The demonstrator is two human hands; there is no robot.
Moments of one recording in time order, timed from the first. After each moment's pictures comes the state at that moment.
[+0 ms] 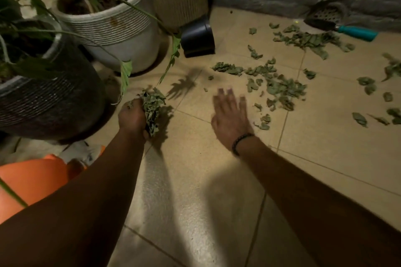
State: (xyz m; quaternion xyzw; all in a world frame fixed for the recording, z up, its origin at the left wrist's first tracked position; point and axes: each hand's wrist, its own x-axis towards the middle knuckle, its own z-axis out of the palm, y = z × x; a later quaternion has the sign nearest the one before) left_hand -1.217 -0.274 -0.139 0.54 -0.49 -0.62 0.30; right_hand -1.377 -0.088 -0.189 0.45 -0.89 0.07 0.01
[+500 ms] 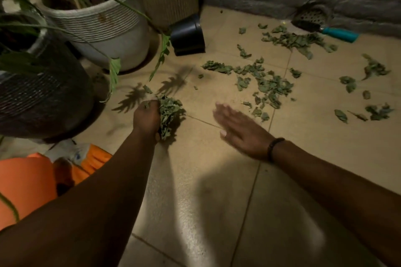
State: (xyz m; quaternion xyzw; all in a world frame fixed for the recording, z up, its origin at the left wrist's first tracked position) left_hand -1.248 -0.234 -0.151 0.53 -0.56 -0.59 0.21; right_hand -1.401 0.009 -0.174 0.59 -0.78 0.15 -0.16
